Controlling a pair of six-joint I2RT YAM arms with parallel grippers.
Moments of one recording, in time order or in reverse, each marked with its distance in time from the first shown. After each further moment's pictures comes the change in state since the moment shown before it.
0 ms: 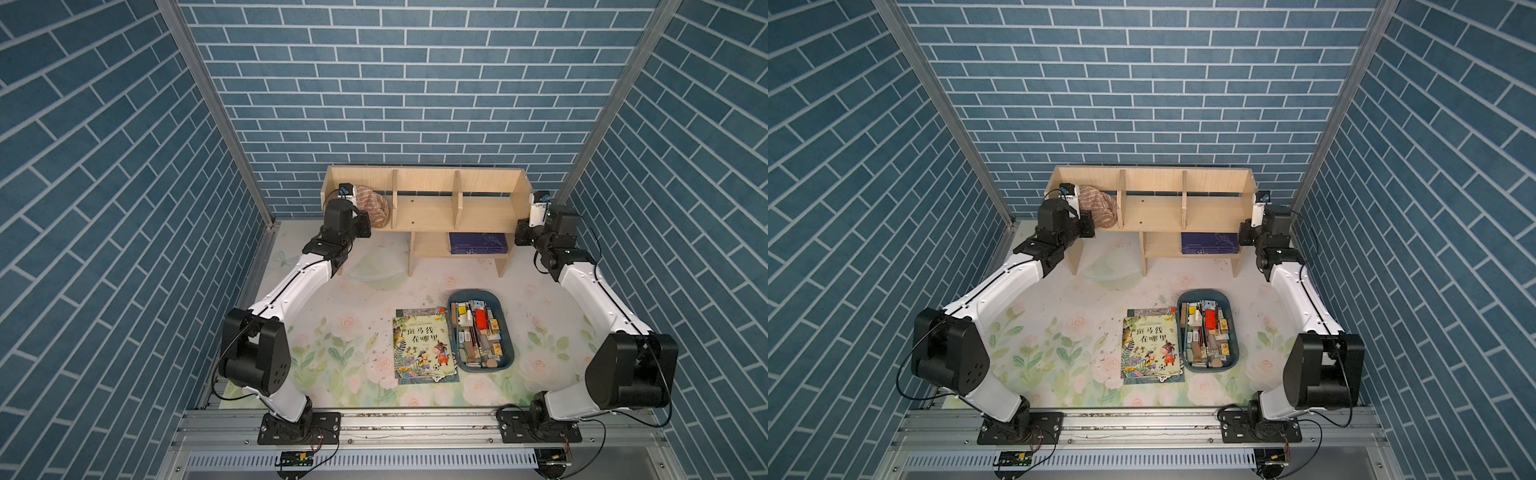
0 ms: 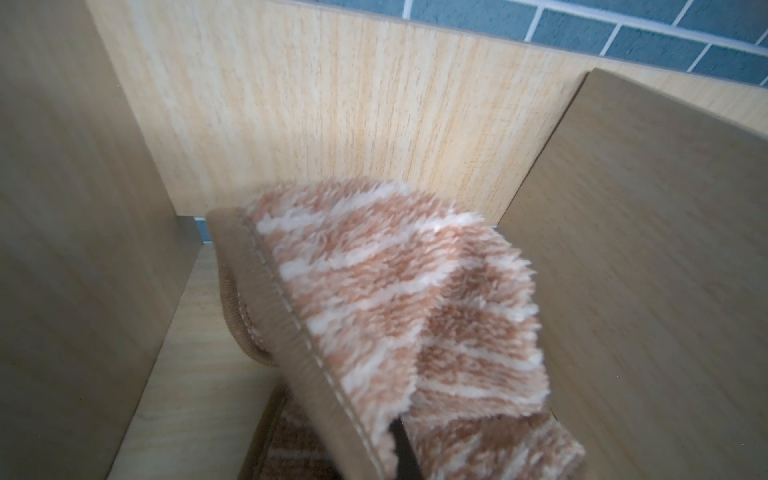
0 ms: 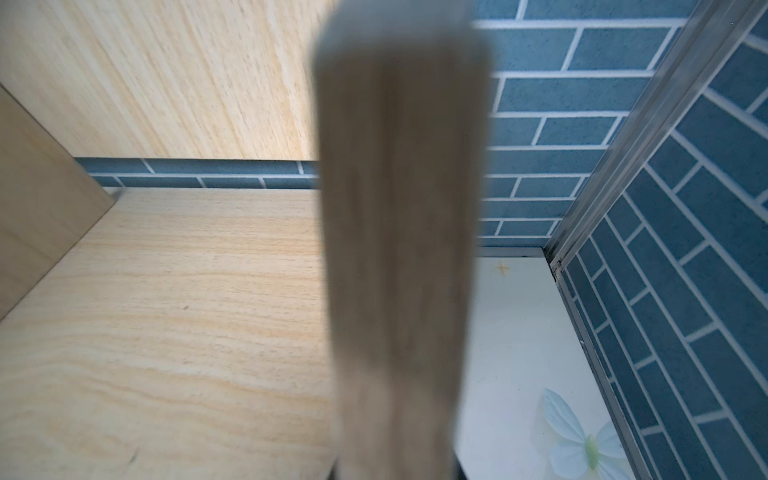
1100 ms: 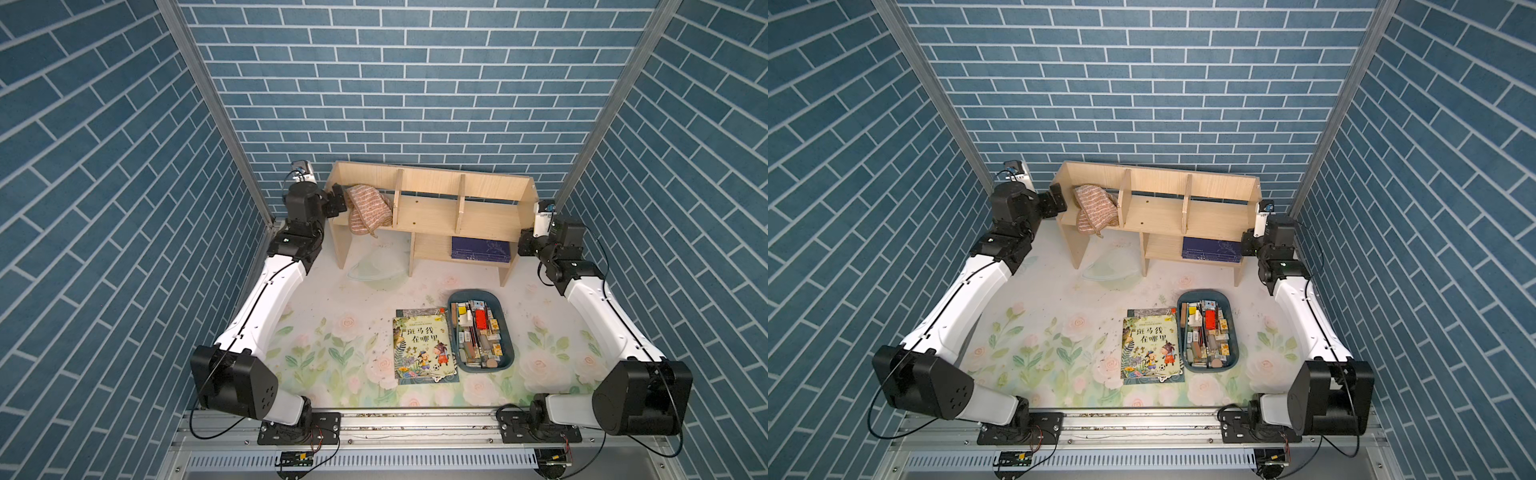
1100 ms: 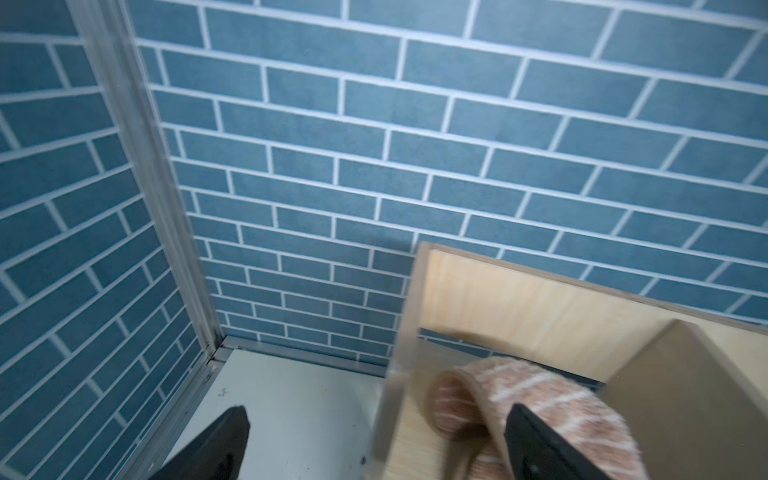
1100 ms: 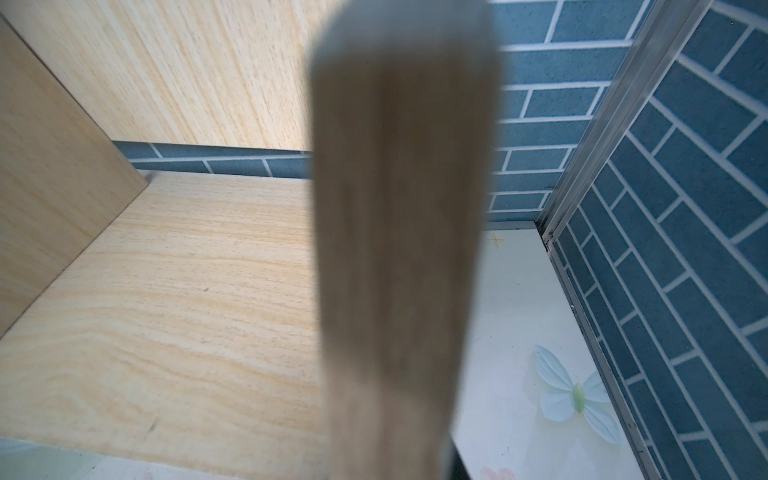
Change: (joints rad) left arm 0.161 -0.141 0.101 -0.106 -0.177 -0.021; right arm 0.004 -0.097 -0.056 -0.067 0.010 0.021
